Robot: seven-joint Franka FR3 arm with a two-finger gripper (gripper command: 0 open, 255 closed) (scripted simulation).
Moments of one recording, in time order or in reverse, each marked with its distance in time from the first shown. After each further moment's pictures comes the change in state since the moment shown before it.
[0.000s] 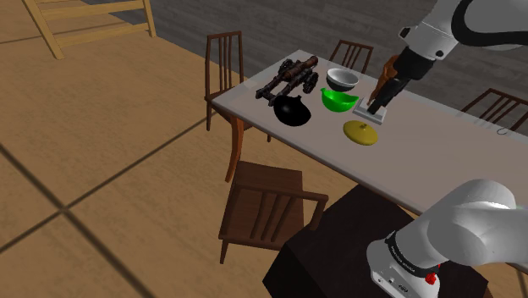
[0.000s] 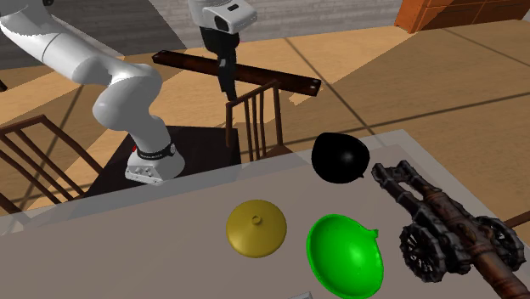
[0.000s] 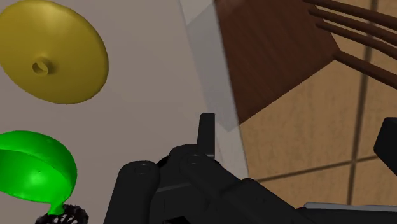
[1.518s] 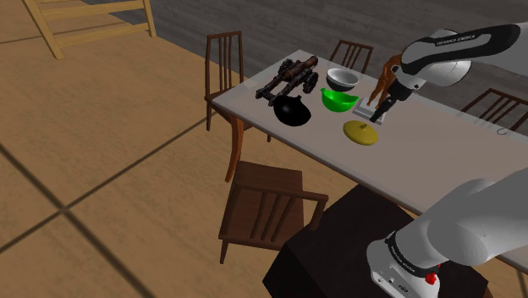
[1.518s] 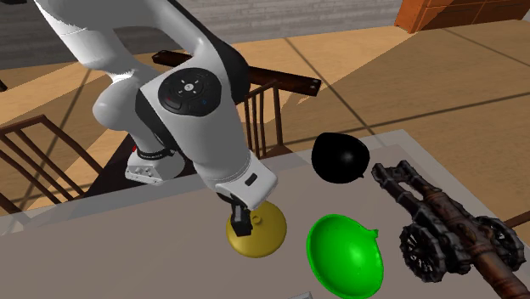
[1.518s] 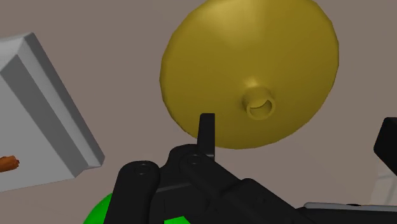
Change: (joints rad) arm 0.005 0.599 -0.535 0.116 0.033 0.450 -0.638
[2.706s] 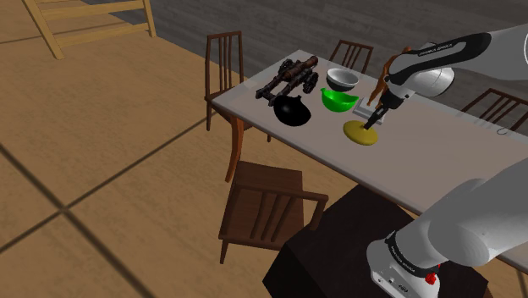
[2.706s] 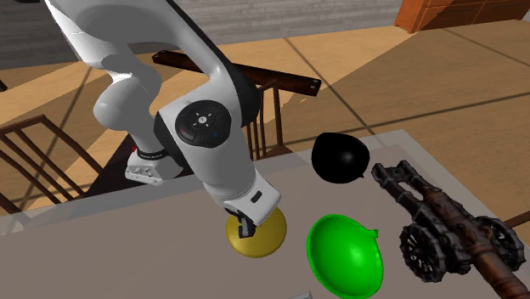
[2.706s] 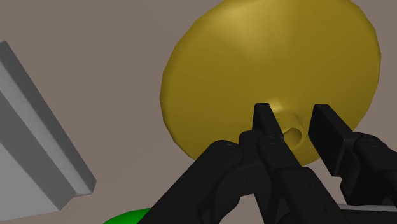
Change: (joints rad) arm 0.023 0.102 -0.027 -0.031 0.086 0.108 -0.076
